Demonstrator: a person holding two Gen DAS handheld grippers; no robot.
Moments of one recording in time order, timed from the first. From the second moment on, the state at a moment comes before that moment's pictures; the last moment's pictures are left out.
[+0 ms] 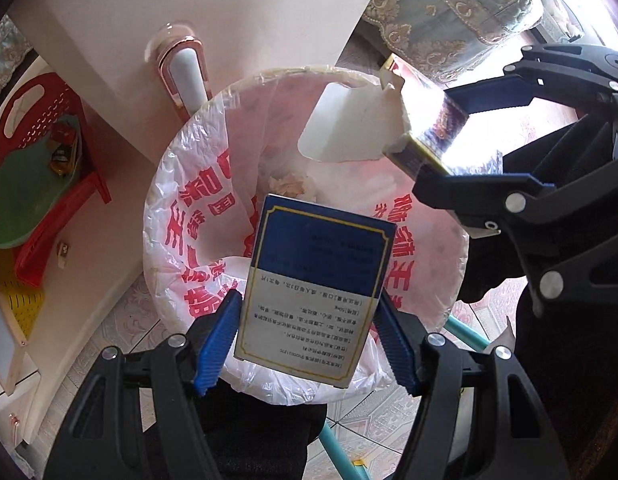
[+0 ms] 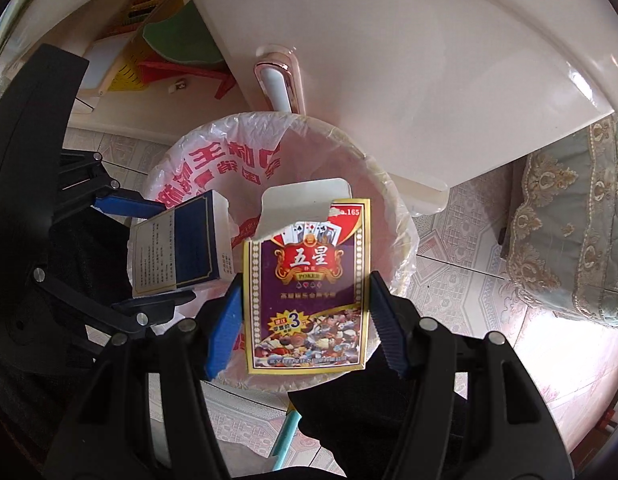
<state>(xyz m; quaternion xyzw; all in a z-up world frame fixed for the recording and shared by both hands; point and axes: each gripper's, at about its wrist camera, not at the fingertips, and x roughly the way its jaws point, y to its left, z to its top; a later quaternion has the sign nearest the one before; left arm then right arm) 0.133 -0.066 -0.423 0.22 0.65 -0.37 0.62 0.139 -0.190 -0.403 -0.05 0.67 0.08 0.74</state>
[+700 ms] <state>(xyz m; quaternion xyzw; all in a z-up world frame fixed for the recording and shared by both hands) 0.146 -0.068 -0.450 0.20 0.70 -0.36 0.59 0.141 -0.203 -0.430 -0.02 0.69 0.07 0.72</state>
